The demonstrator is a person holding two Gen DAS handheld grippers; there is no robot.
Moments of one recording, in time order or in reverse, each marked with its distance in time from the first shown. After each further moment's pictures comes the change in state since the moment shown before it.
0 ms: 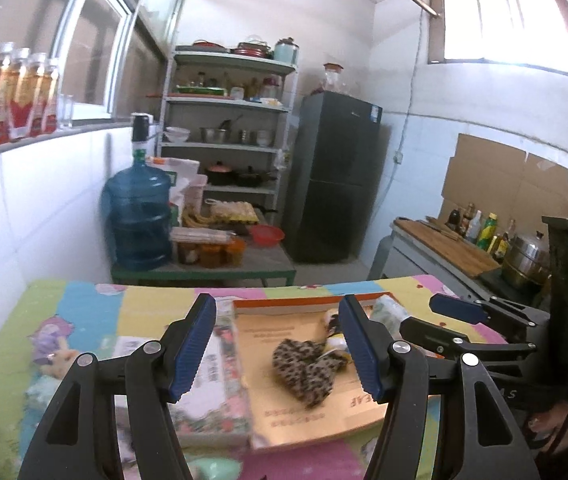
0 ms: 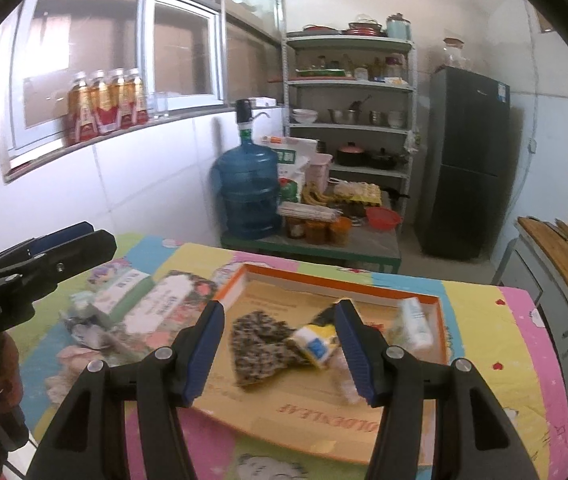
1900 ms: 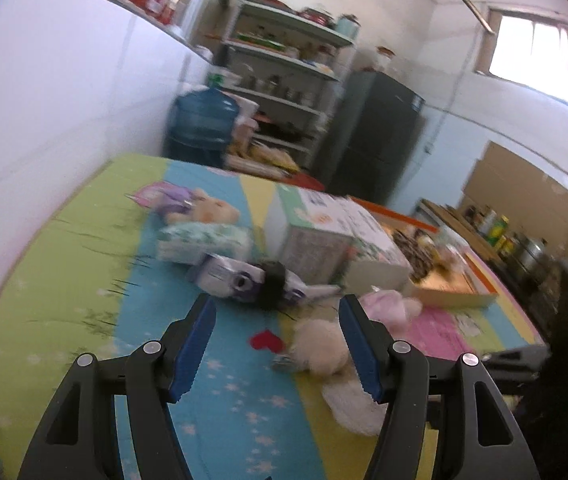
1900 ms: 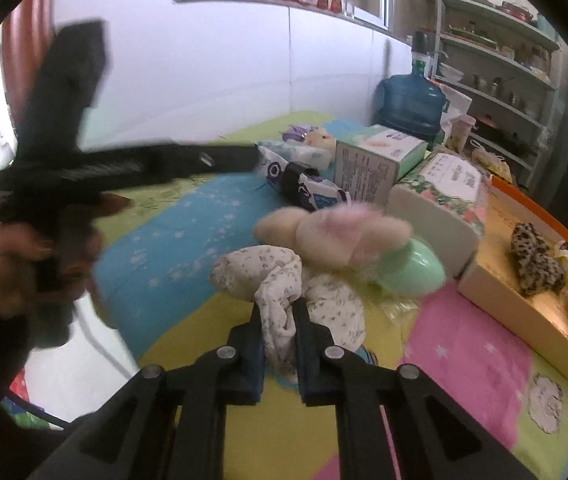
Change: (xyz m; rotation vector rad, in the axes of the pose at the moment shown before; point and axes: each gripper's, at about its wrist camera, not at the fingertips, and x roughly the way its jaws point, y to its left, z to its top) left arm -0.067 0.184 -0.136 -0.182 0.150 -0.032; right arm 0.022 0.222 -0.126 -0.289 0.252 0.332
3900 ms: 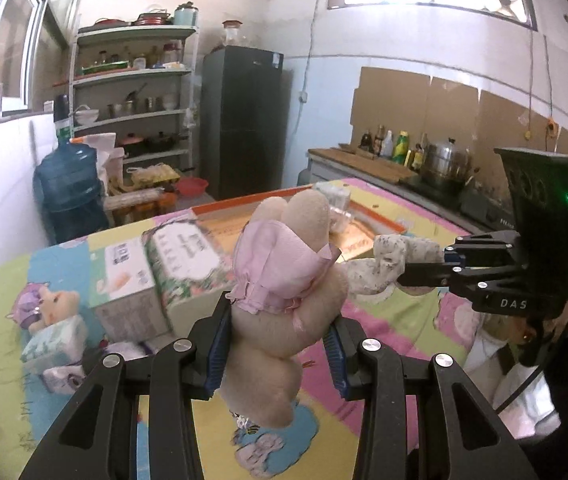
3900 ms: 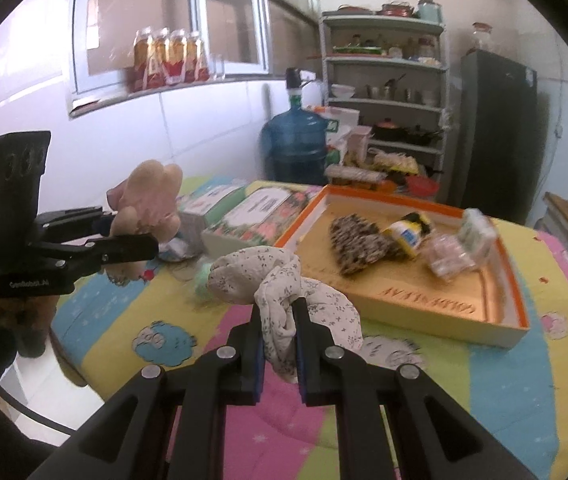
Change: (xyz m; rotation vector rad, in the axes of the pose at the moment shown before) left arm 0.019 -0.134 0.023 0.417 0.057 -0.268; right arm -0.115 -0.115 -0.036 0.266 -0.195 -0.234
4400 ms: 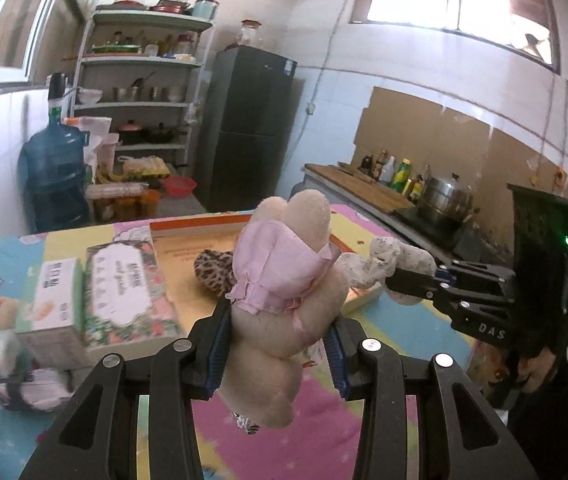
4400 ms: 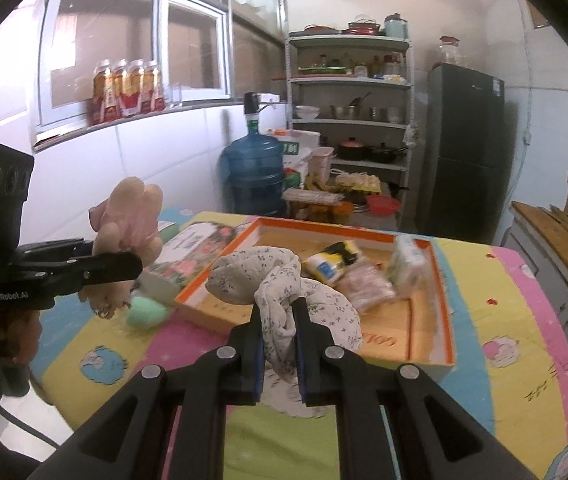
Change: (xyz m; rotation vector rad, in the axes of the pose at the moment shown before) left arm 0.059 -0.040 0.039 -0.145 -0.024 -0.022; right arm -0.015 -0.073 0.017 0.032 -0.076 -0.097
